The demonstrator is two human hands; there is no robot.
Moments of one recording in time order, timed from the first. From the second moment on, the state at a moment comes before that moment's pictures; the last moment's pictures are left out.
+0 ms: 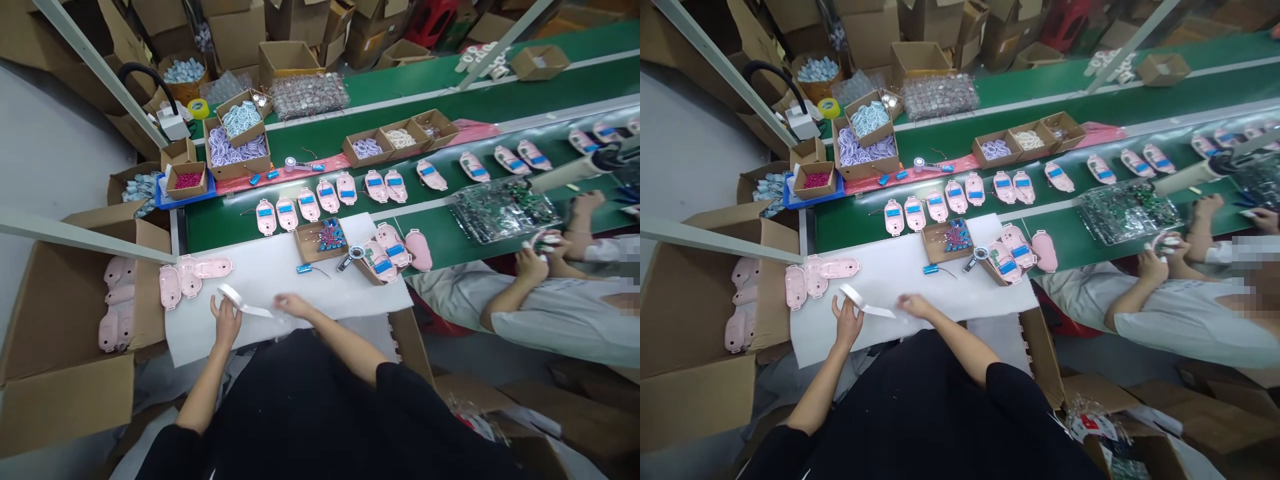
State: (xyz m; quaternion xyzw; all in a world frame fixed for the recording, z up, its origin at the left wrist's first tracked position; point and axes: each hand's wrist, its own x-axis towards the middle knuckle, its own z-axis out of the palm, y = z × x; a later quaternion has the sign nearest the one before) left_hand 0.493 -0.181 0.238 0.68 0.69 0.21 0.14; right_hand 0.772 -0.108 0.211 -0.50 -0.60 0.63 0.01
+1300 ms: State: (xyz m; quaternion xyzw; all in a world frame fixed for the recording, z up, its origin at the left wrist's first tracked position) left_hand 0.539 -0.210 0.319 0.83 0.53 0.04 0.19; right_hand 0.773 -0.164 0.303 -0.47 -0.52 0.67 0.23
